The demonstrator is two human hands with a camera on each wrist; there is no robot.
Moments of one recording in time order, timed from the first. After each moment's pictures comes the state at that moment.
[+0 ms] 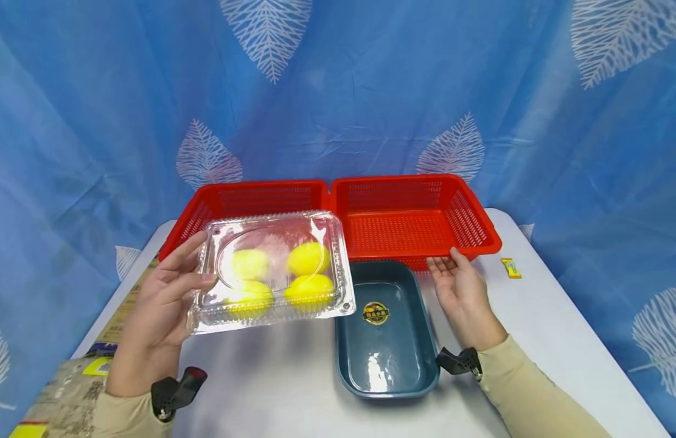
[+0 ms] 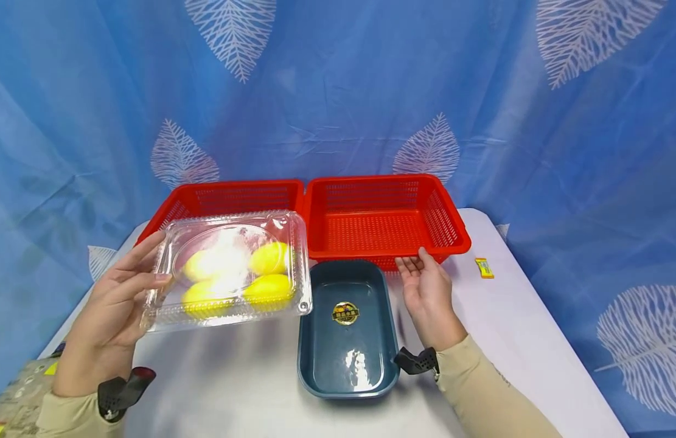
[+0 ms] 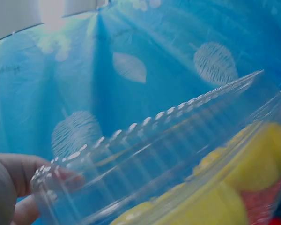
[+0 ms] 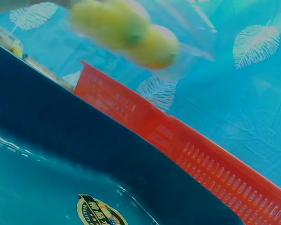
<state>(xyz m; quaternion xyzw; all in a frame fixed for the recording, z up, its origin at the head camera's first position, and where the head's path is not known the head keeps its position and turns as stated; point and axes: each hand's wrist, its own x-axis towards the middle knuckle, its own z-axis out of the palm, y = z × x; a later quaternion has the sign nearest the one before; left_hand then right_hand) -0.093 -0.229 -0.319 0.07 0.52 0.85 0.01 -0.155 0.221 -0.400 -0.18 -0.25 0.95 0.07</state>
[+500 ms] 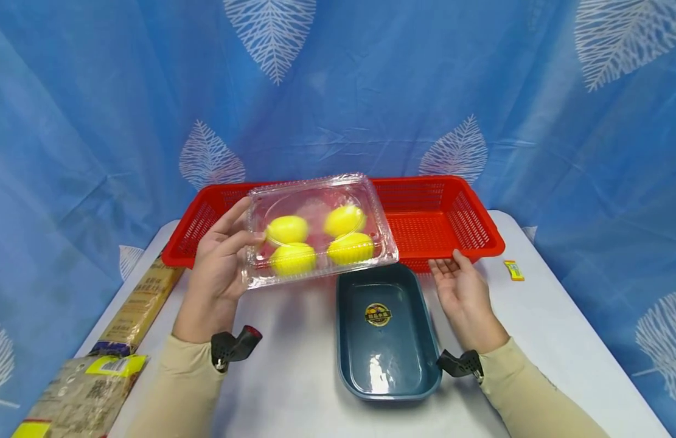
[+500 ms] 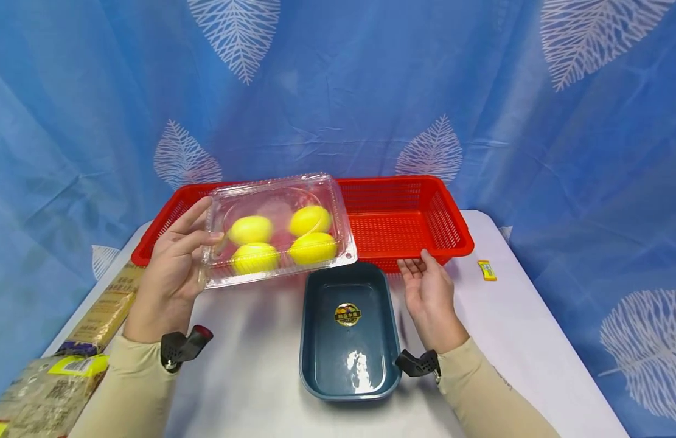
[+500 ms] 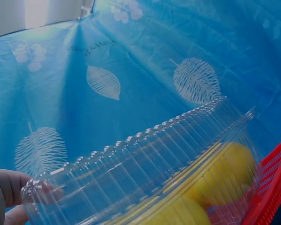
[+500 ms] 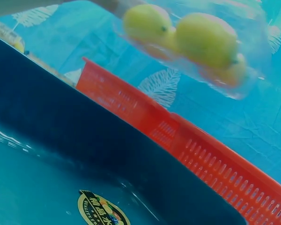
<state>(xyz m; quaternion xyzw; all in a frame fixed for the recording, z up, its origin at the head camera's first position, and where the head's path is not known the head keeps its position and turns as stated) -0.144 -0.156 -0.295 -0.01 0.49 0.87 -0.04 -0.155 0.219 -0.399 -0.19 -0.25 0.95 0.07</state>
